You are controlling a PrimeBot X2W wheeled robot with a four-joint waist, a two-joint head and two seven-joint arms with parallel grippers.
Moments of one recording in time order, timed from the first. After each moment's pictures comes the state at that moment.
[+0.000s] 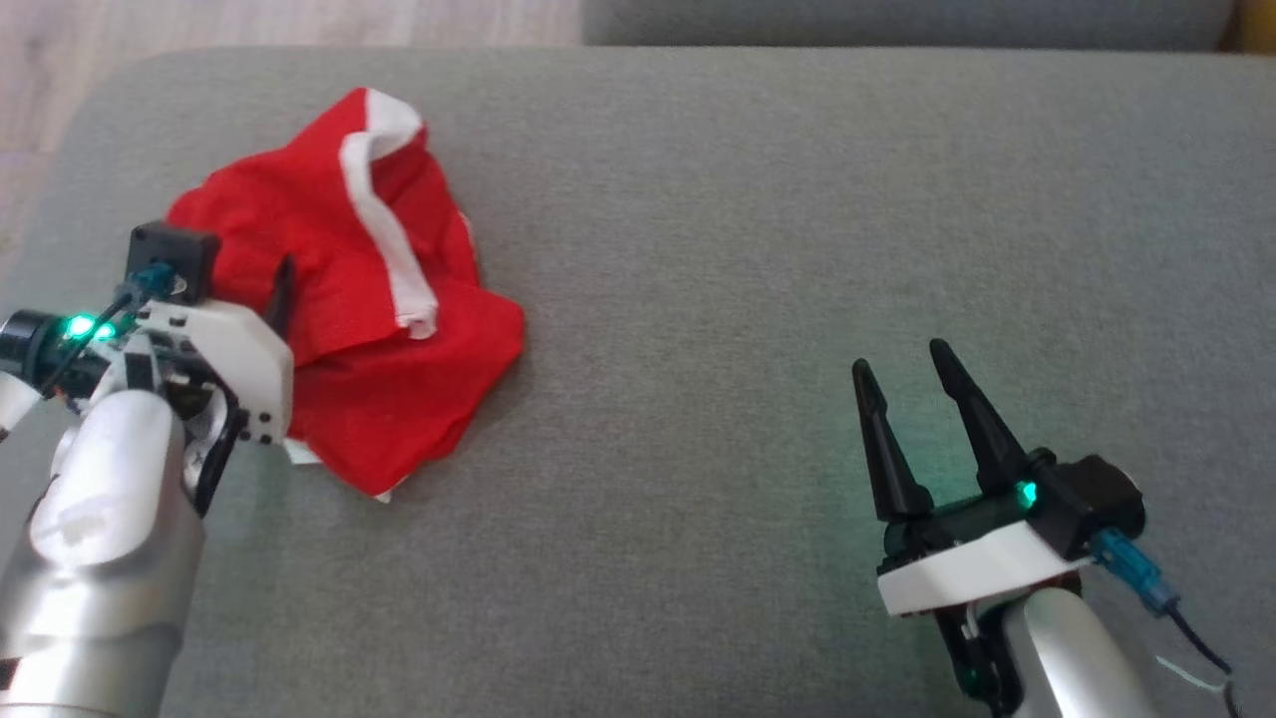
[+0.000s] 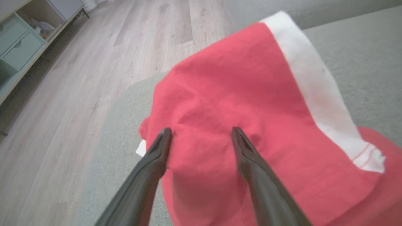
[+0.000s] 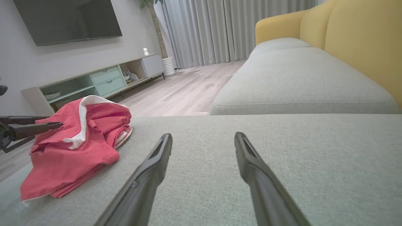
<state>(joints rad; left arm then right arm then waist) -0.64 0.33 -0.26 0.67 -0.17 -0.11 0.24 -0.09 -0.05 0.22 0.18 0.17 0.13 -0.25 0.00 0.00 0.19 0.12</state>
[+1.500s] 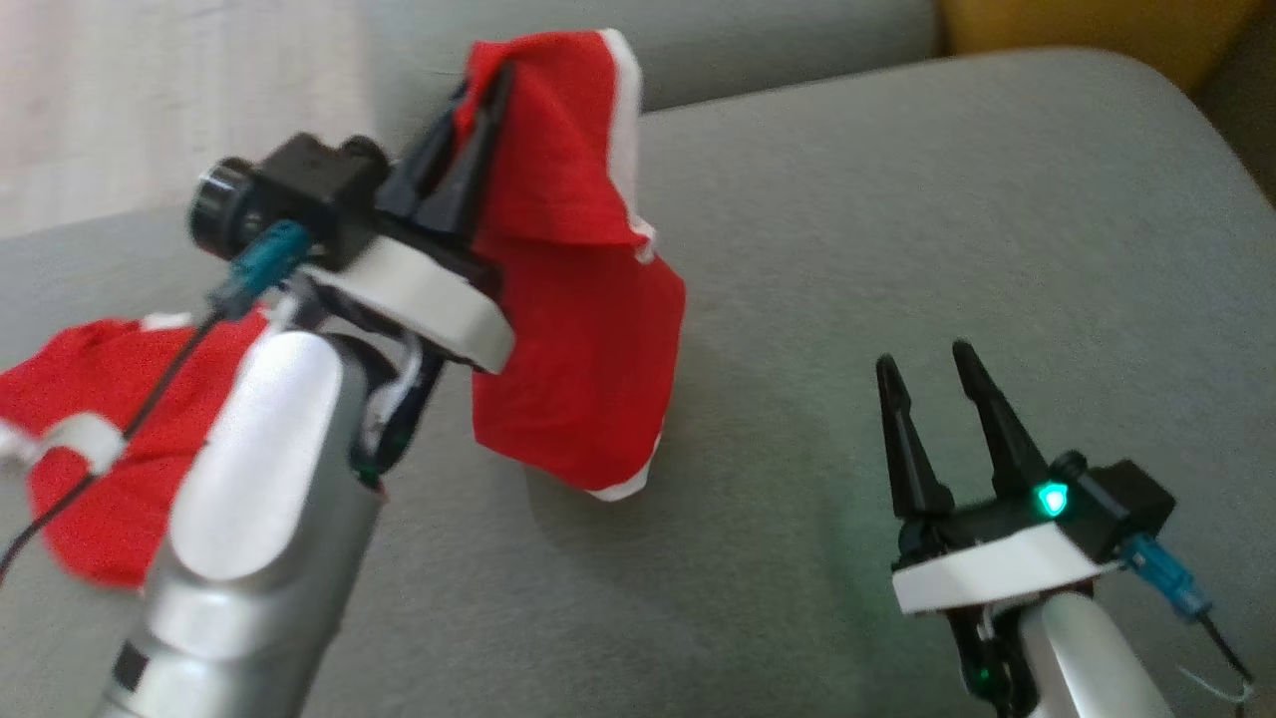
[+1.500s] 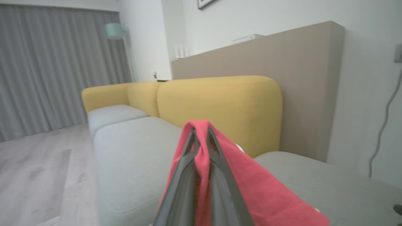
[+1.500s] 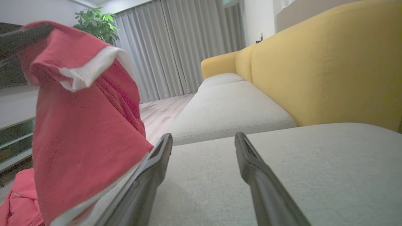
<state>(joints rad) -0.62 0.18 -0.39 0.14 -0.32 -0.11 0.13 -0.07 -0.05 0.20 0.16 0.24 0.13 -0.25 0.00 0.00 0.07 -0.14</state>
